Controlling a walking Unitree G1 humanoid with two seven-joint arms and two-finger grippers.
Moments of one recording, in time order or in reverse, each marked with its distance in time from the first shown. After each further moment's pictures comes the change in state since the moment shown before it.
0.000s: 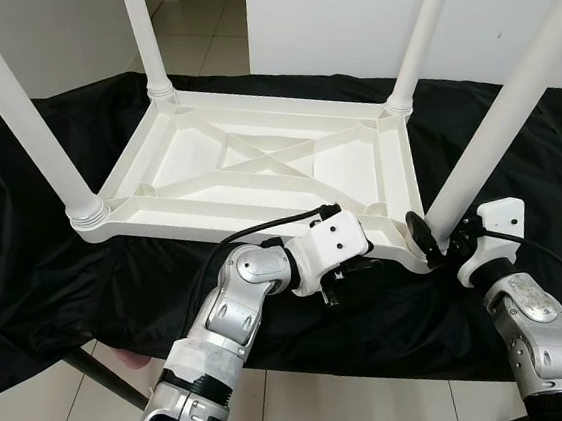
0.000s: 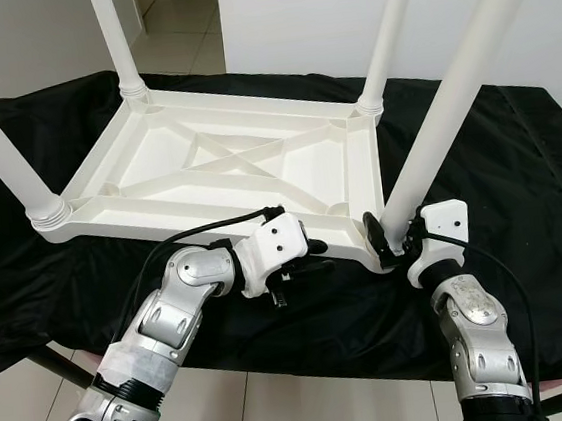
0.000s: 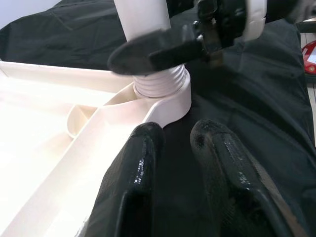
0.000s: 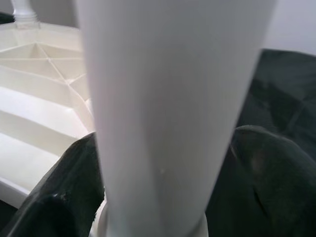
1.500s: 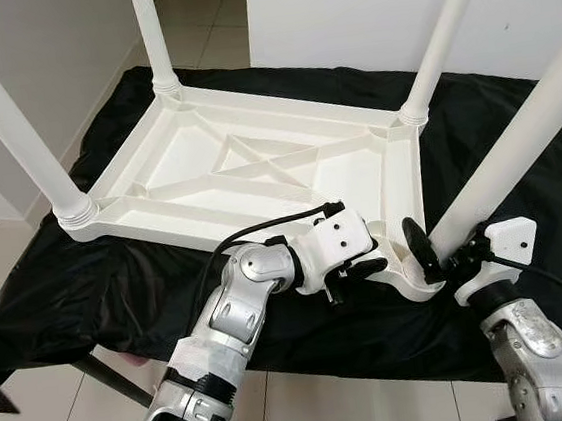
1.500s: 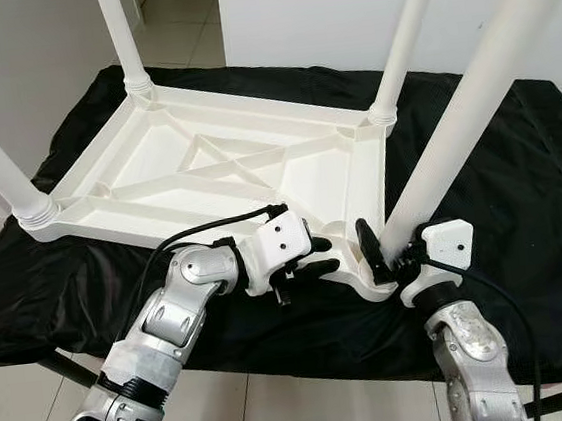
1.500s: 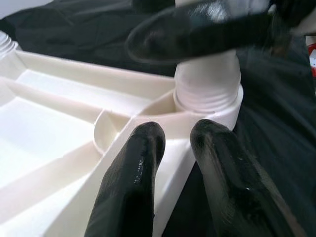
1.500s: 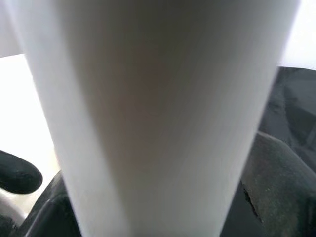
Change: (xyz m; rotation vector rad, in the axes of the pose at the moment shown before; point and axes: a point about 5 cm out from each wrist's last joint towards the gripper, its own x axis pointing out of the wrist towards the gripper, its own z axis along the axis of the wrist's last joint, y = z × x) left arm -0.002 0.000 -0.002 -0.010 -0.003 0.008; right arm -0.037 0.025 0.019 0.026 -0.097 0.049
